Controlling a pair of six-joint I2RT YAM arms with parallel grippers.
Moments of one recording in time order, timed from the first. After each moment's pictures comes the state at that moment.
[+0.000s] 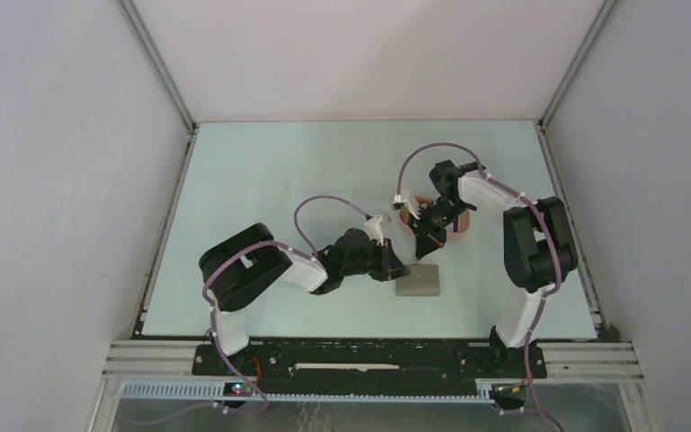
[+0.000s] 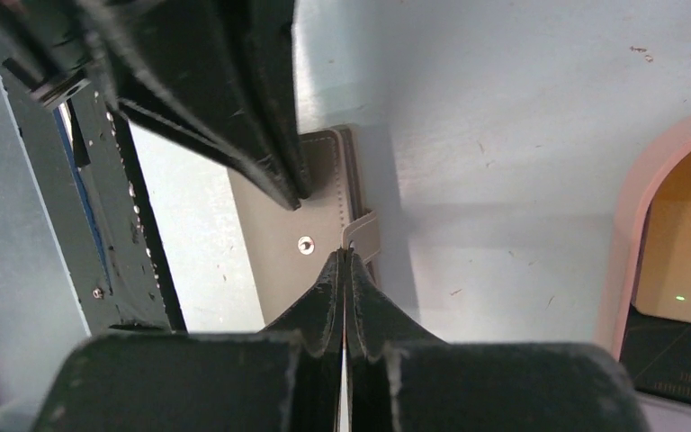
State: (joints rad) left arm -0.94 1.87 0.72 0.75 0.26 -0.80; right arm 0.31 1.87 1.31 -1.08 -0.72 -0.95
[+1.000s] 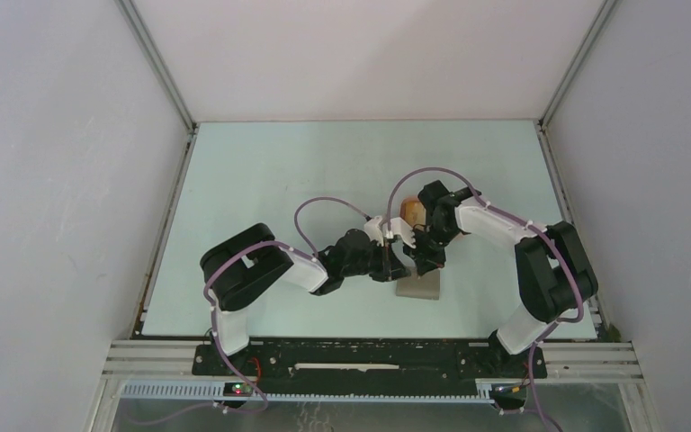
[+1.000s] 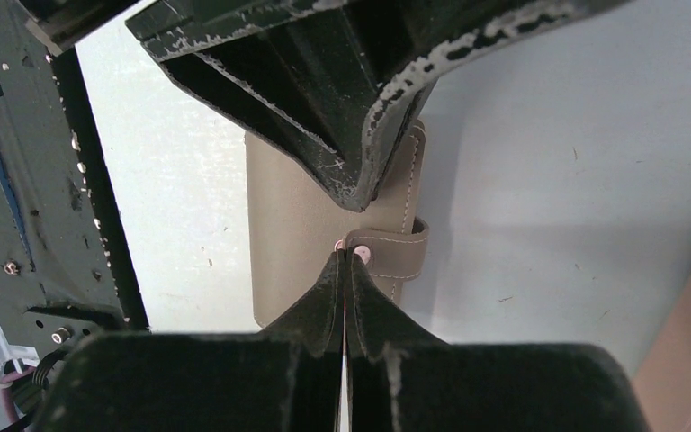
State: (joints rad) left arm -0.94 1.88 0.72 0.75 0.27 -0.84; right arm 0.46 1.64 1.05 -0.91 -0.56 -1.00
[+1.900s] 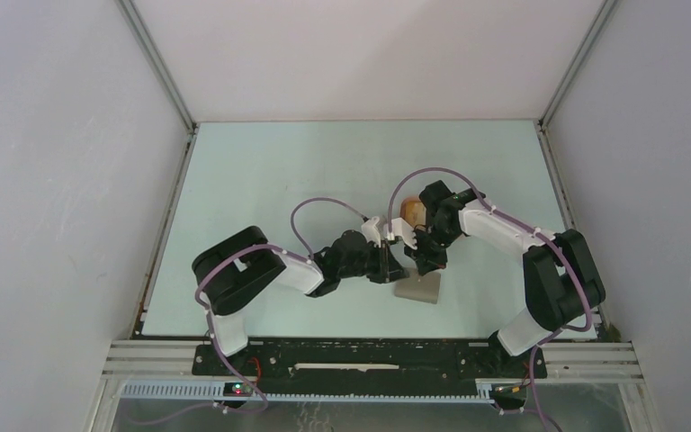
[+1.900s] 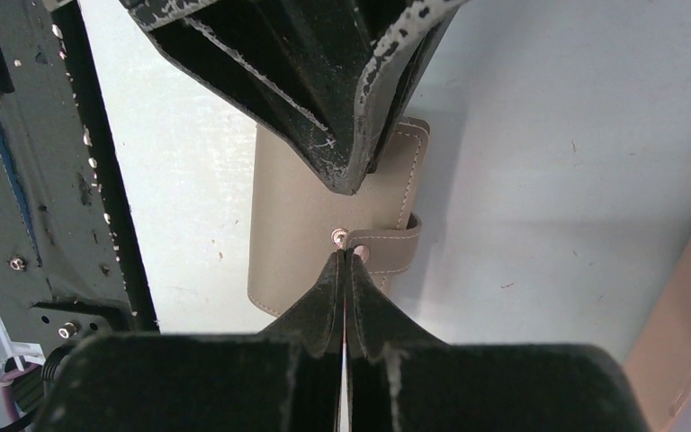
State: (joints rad) left arm -0.94 1.83 0.68 0.74 0.27 -0.84; right arm 0.47 1.58 1.04 -0.93 -0.54 -0.99
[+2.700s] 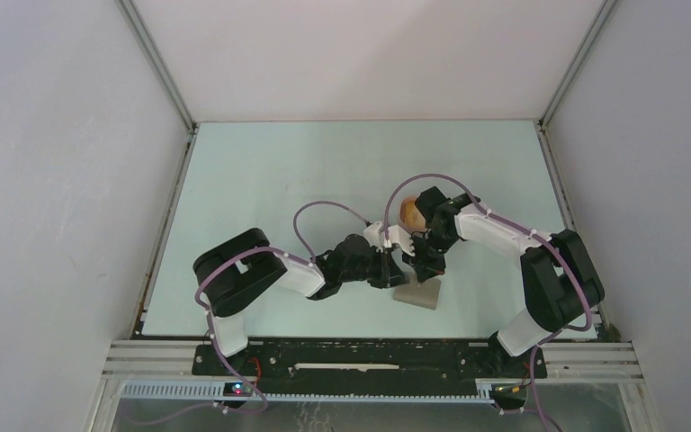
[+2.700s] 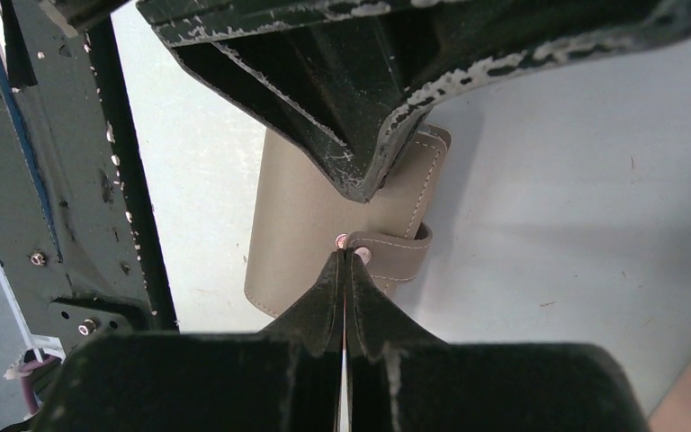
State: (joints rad) left arm -0.97 1.83 0.68 0.71 0.26 -0.84; right arm 0.51 1.58 1.01 -0.93 -0.54 -0.98
